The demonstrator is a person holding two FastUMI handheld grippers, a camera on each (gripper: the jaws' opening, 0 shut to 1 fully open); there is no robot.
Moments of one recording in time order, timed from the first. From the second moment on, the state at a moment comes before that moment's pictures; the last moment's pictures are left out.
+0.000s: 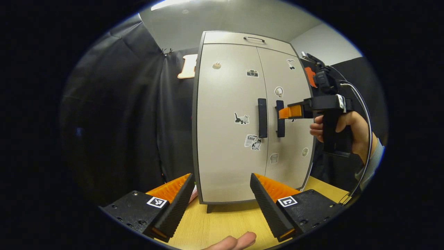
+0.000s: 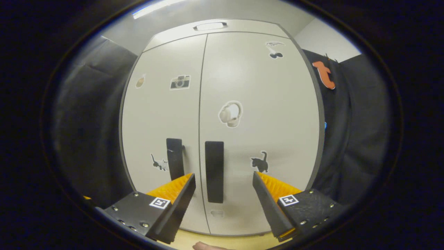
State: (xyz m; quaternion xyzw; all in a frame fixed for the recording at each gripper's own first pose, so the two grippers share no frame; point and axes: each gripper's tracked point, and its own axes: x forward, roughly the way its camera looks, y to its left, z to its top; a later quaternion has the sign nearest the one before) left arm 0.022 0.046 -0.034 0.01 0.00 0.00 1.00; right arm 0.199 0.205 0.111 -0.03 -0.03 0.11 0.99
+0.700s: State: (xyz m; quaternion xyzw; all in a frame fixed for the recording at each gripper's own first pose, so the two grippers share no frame) left arm 0.010 0.074 -0.033 -0.01 0.01 0.02 1.00; right arm 0.243 0.223 0.096 -0.02 0.01 0.09 1.00
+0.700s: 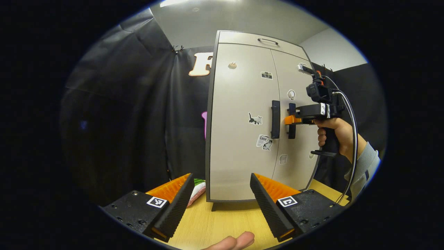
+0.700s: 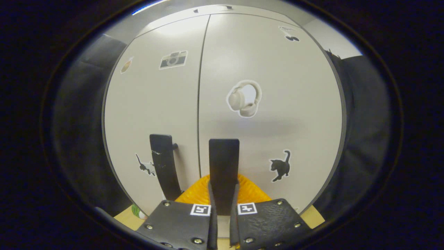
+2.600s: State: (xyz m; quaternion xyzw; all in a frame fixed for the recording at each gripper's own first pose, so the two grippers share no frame) left arm 0.009 -0.023 -0.041 -0.01 0.02 -0.03 1.00; right arm 0.086 0.055 0.100 -0.03 0.02 0.17 0.98
